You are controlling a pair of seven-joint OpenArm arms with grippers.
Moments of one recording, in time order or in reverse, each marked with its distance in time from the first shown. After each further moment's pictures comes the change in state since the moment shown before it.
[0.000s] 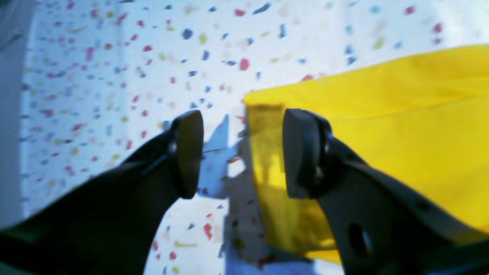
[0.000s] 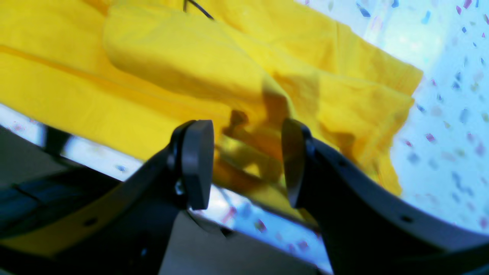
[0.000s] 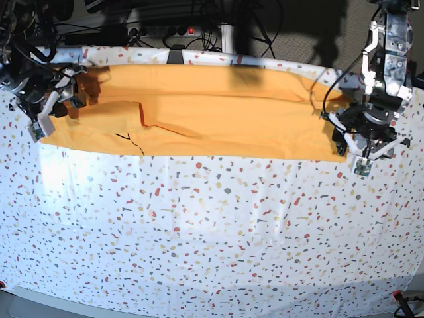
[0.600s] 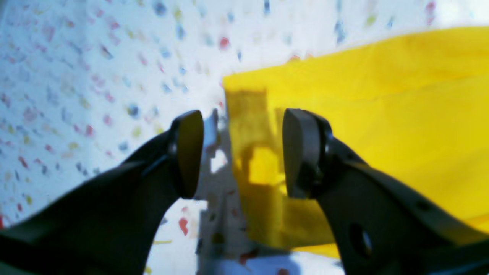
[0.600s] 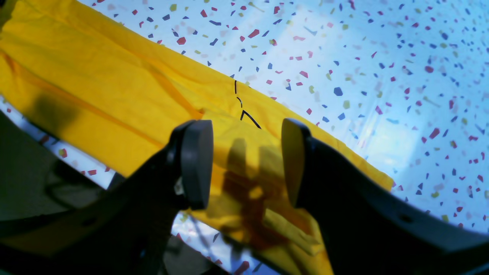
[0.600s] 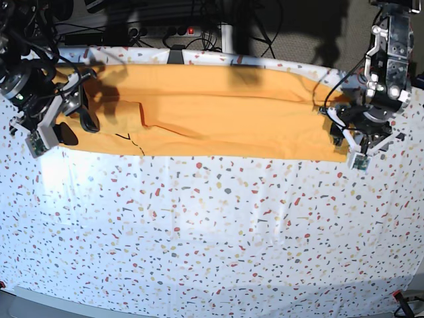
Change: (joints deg) left arm -1.1 -2.1 0.0 -8.7 -5.5 -0.4 -0.4; right arm 1.1 0.0 0.0 14.5 3.8 0.1 0.7
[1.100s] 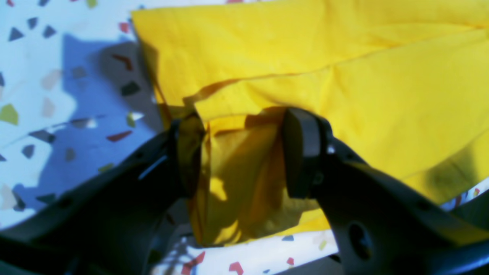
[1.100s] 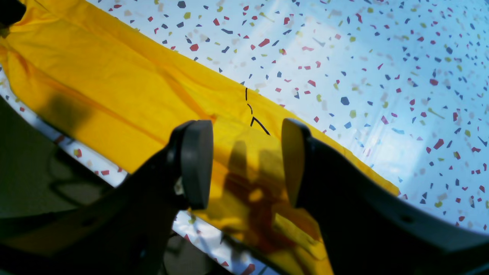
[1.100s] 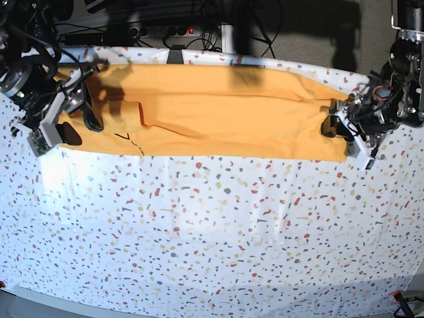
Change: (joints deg) left arm -5.7 -5.4 -1.8 -12.2 -34.8 -13.0 7.8; right arm 0.0 -0.2 0.0 1.7 1.7 0.0 -1.2
